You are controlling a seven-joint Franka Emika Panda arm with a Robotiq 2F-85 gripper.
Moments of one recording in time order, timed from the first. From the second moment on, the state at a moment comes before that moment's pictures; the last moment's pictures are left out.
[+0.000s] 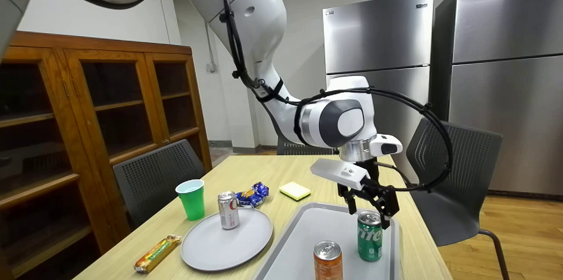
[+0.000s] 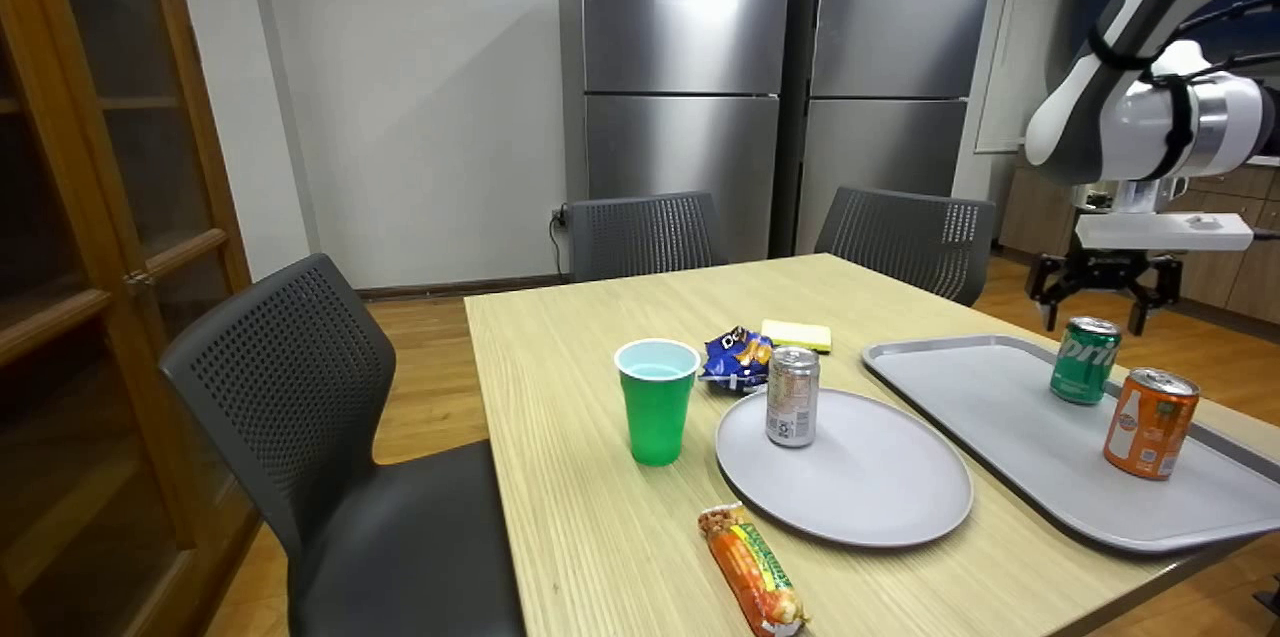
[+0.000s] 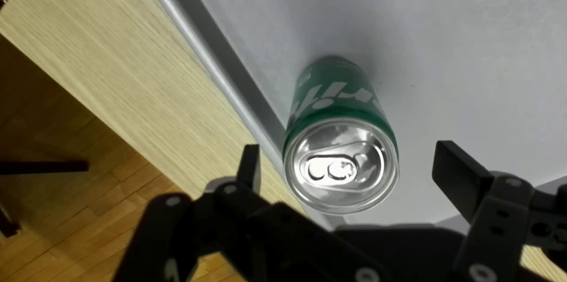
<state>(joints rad) -0.30 0.53 -0.29 -2.03 0.06 2.61 0.00</state>
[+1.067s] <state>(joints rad) -0.30 0.53 -0.28 -2.03 0.06 2.64 0.00</state>
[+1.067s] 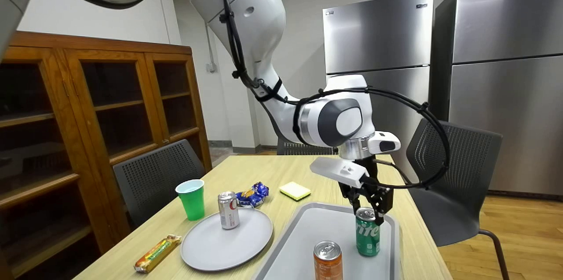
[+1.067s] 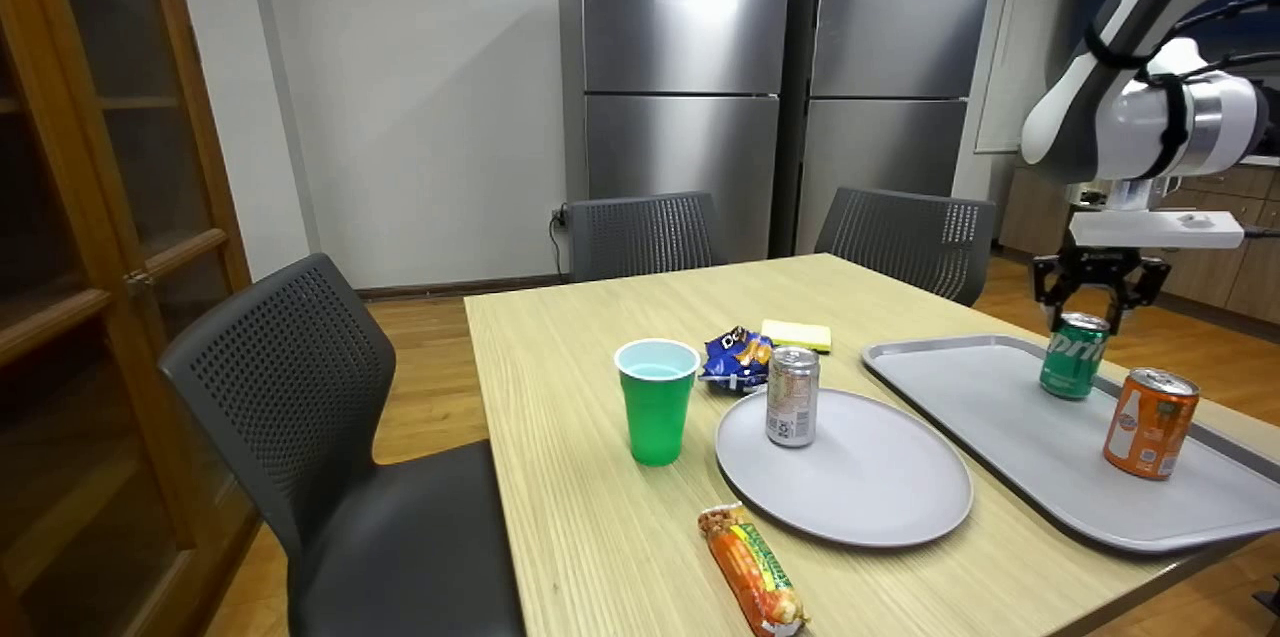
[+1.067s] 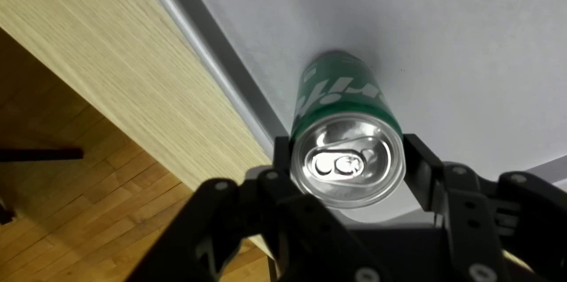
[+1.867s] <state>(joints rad) -0.28 0.41 -0.18 -2.09 0.06 2.66 -0.04</state>
